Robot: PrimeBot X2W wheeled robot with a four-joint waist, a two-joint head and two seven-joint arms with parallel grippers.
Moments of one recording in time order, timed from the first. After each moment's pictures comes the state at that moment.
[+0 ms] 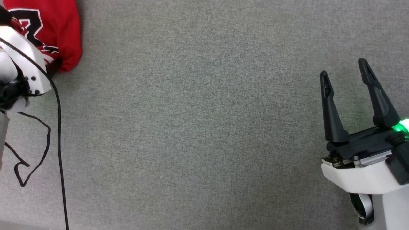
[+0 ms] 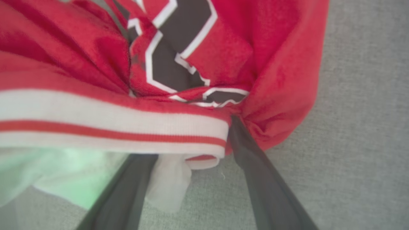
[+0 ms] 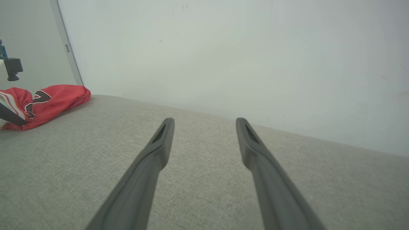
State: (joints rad) left arm -0.99 0.62 -0.43 0.74 -0.77 -0.13 0.70; right arm -0.23 -0.11 0.07 -0.25 -0.01 0.13 -0.26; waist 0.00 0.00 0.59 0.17
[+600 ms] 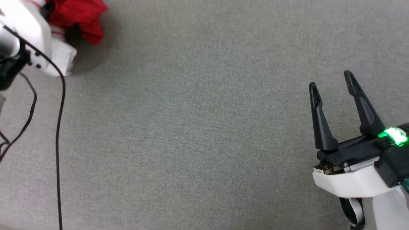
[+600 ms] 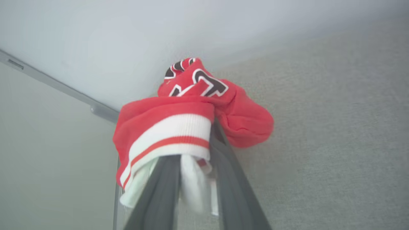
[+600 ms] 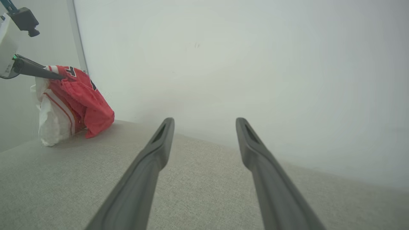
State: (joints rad) left arm -1.13 0.69 -0.64 0.61 -0.66 -0.13 0.34; right arm -0.20 -0.09 0.09 -0.21 0.02 0.13 -0.26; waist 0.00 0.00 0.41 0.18
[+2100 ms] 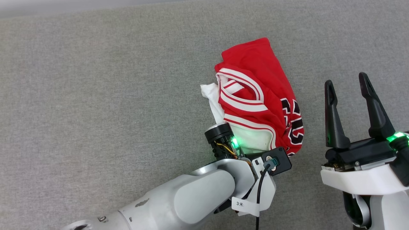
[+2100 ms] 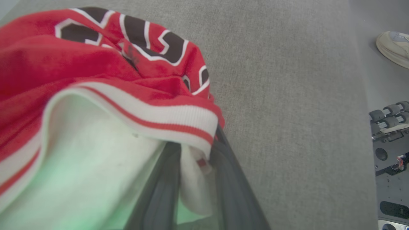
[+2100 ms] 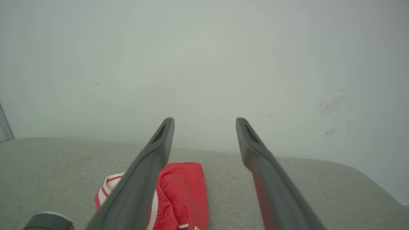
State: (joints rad) left arm -0.88 0.11 -1.28 0.51 -0.46 -0.13 0.21; right arm -0.18 -0.05 0.03 -0.21 0.09 0.13 -0.26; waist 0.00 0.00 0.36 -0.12
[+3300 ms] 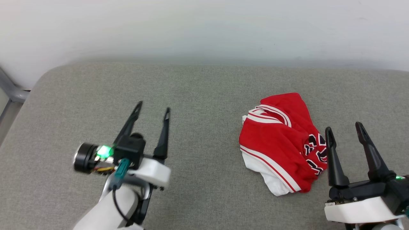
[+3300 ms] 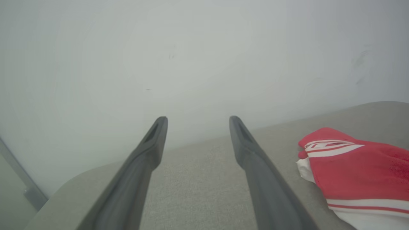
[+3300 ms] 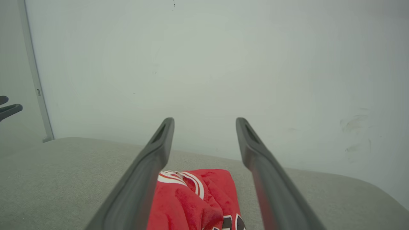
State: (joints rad) left arm -0.44 0.43 -0.71 0.13 -0.44 0.40 -0.26; right arm 0.02 -0.05 -0.02 -0.16 0.05 0.13 -0.26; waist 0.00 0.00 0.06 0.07
